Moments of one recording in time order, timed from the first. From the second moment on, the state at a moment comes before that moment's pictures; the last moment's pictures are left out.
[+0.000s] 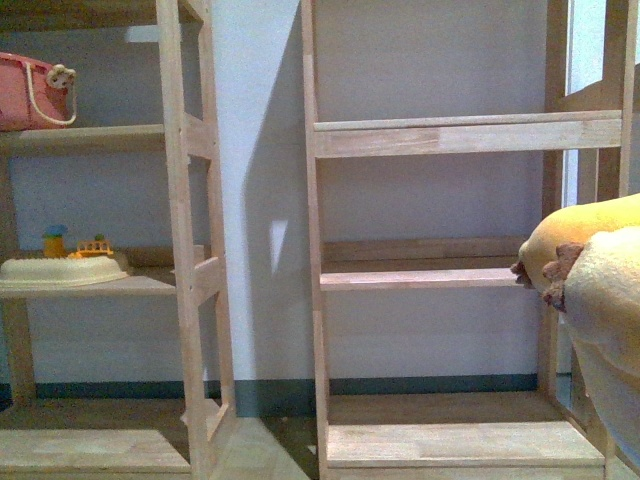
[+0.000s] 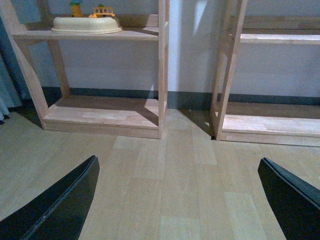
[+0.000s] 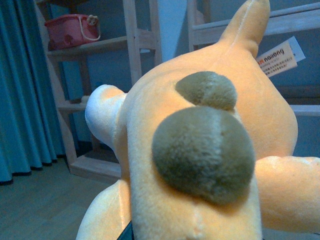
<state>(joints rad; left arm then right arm) 0.00 0.00 0.01 0.00 0.00 0.00 0.16 0.01 0.00 0.31 -0.18 0.14</state>
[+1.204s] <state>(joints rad) 0.00 0.00 0.01 0.00 0.00 0.00 0.16 0.01 0.00 0.31 -0.18 0.14</state>
